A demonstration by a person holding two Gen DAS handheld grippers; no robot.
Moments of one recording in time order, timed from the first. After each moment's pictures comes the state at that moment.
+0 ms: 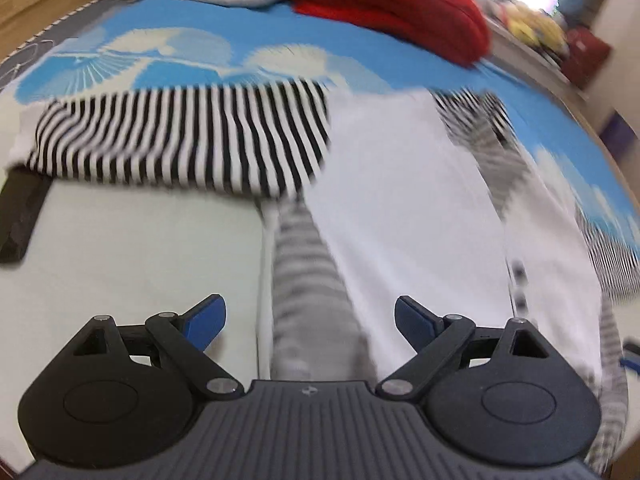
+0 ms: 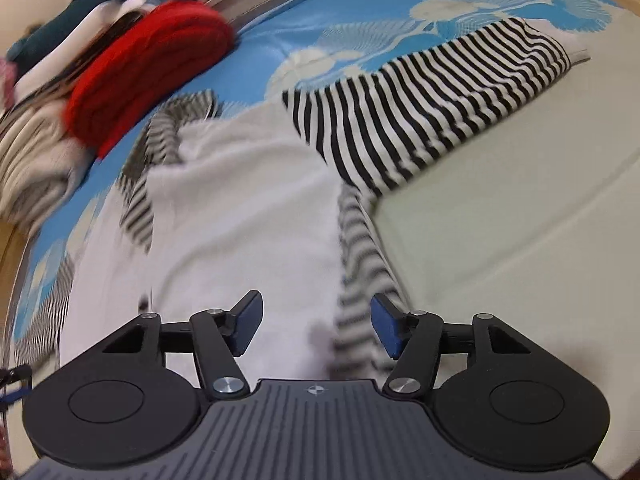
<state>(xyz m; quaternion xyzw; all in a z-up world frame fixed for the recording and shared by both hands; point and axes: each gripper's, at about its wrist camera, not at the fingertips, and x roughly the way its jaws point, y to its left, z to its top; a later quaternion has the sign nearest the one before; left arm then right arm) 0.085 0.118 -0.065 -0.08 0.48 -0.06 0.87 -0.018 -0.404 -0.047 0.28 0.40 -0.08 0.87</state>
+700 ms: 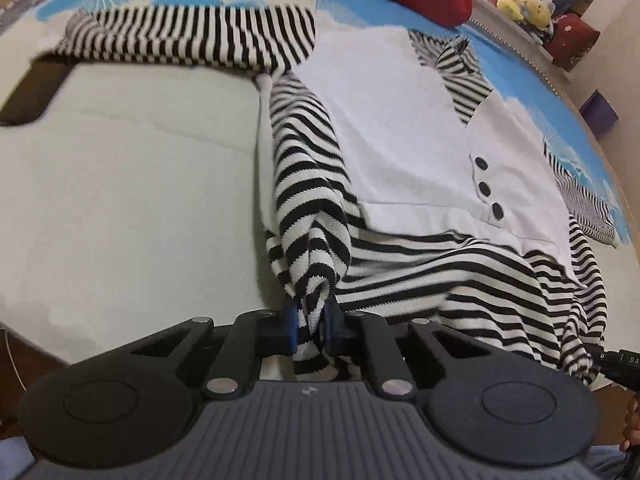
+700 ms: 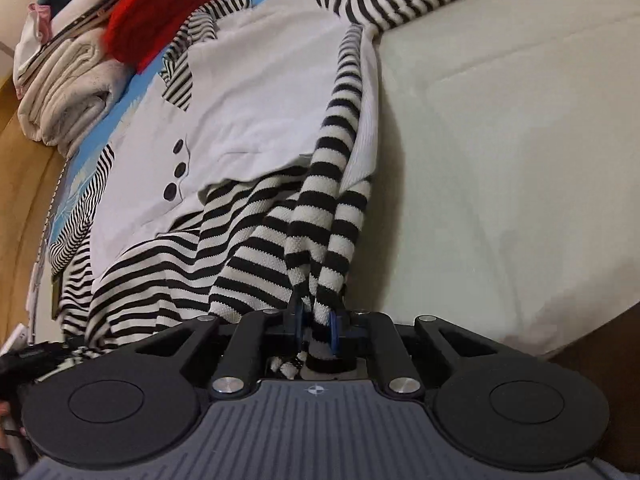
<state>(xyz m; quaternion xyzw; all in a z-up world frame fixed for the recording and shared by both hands) -0.024 0.117 -0.073 -0.12 0.51 -0.07 0.85 -0.117 -0.358 -0.077 0.29 0.46 0.00 0.84</state>
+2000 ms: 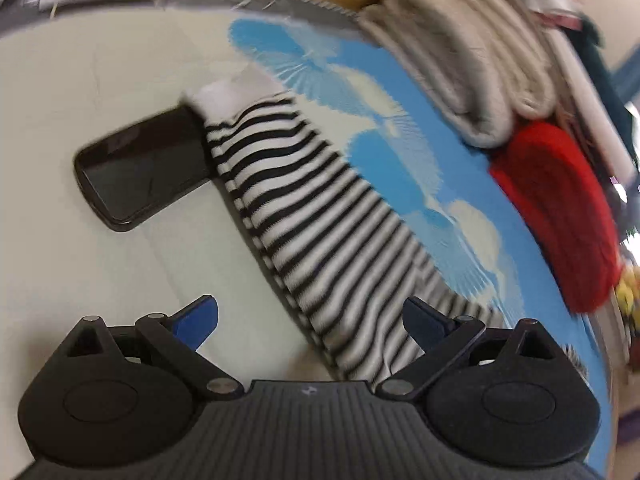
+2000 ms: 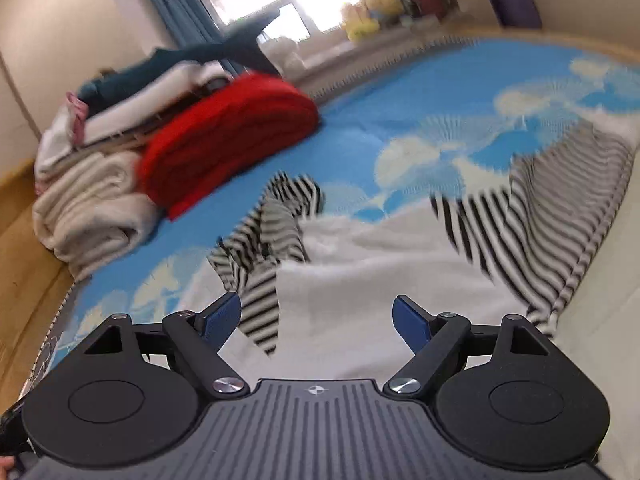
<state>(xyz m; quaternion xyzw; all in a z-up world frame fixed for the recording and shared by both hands) 0.185 0.275 -0.097 -0.38 0.37 0.21 0.82 0.050 -0.306 0.015 0.28 0.26 -0.06 0.92</state>
